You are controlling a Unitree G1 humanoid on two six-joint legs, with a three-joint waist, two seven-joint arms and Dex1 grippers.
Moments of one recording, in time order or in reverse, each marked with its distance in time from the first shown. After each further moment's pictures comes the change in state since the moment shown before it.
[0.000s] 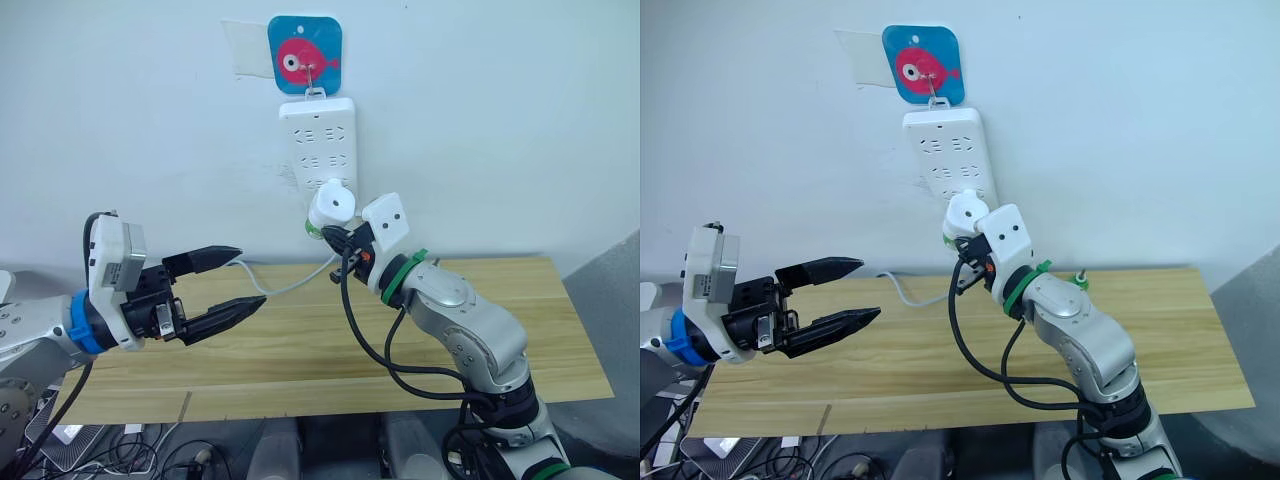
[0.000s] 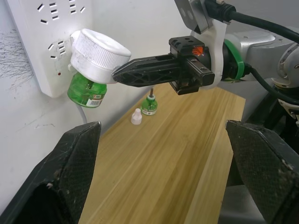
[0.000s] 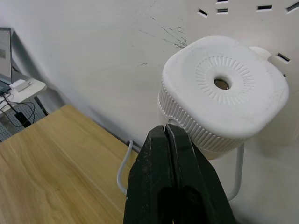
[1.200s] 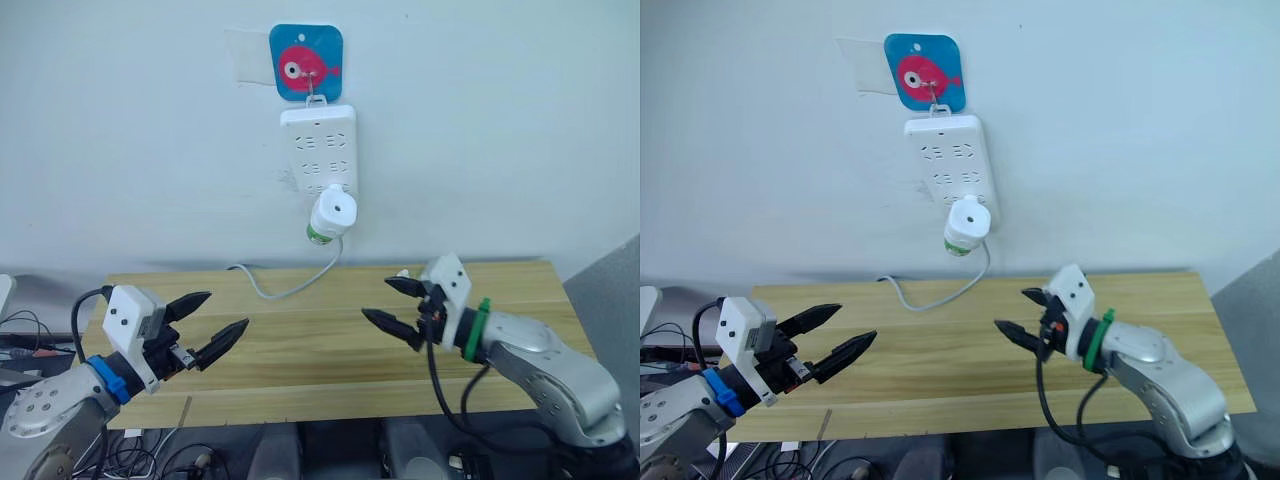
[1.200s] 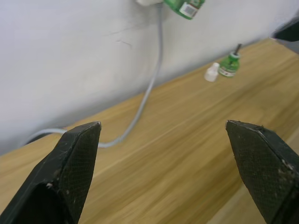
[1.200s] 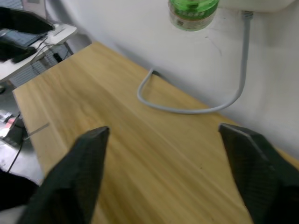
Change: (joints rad) left arm 0.333 -0.281 -0.077 -0.025 0.378 -0.178 0.194; right arm 0.403 -0.409 -0.212 -0.166 0.223 -0.040 0.384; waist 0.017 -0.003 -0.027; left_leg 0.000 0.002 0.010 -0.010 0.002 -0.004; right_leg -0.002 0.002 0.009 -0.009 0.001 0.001
